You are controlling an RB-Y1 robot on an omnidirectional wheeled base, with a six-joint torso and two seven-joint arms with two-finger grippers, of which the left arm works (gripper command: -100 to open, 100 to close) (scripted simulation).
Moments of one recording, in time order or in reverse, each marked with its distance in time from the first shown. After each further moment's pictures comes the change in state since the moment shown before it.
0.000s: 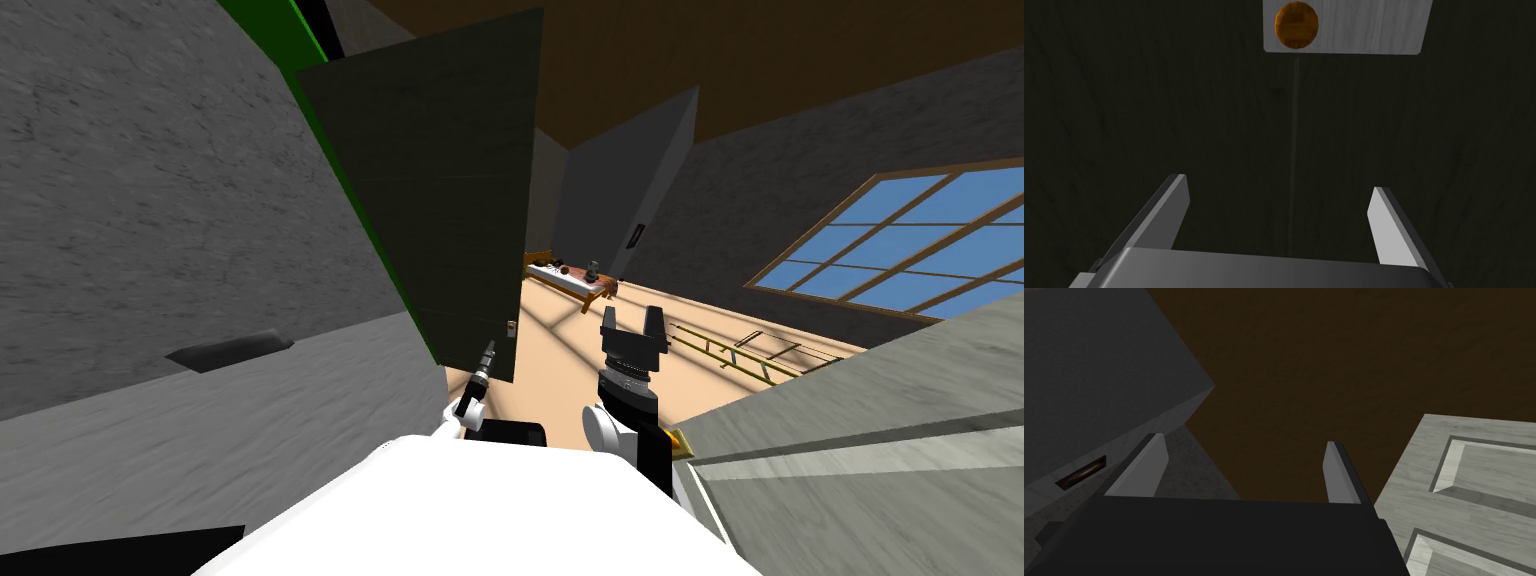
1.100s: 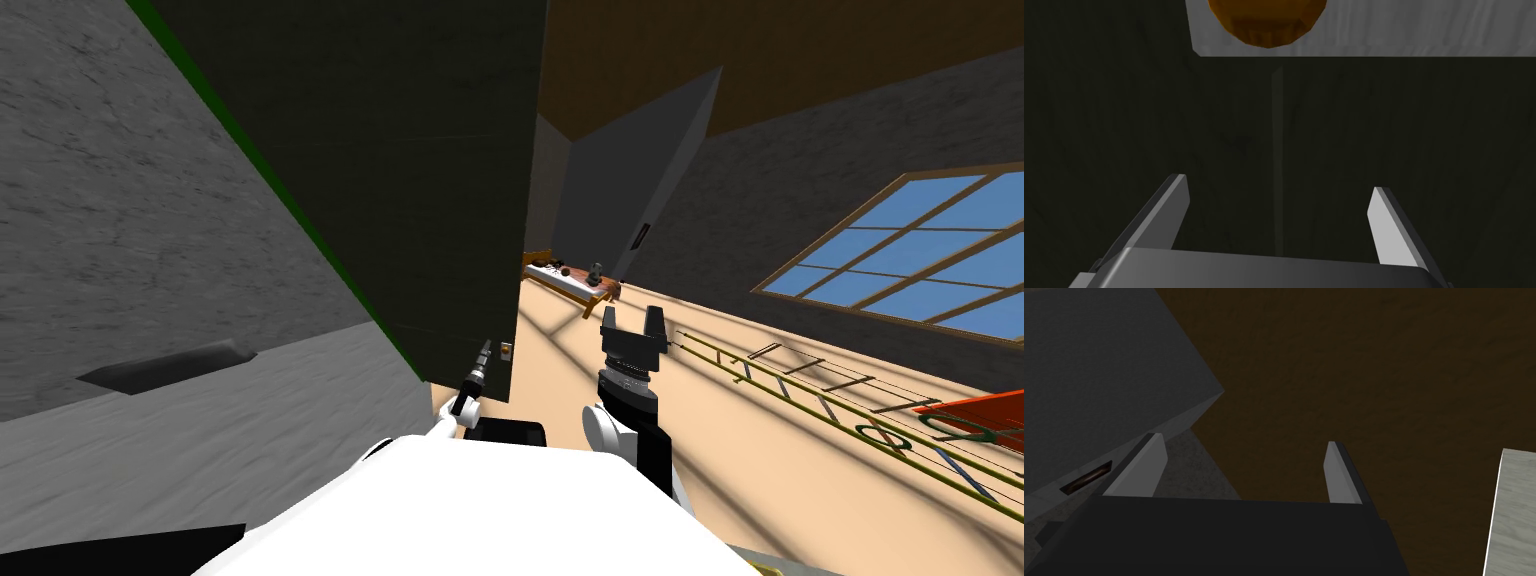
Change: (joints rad) arm -0.011 0.027 0.023 0.019 0.005 -0.008 -0.007
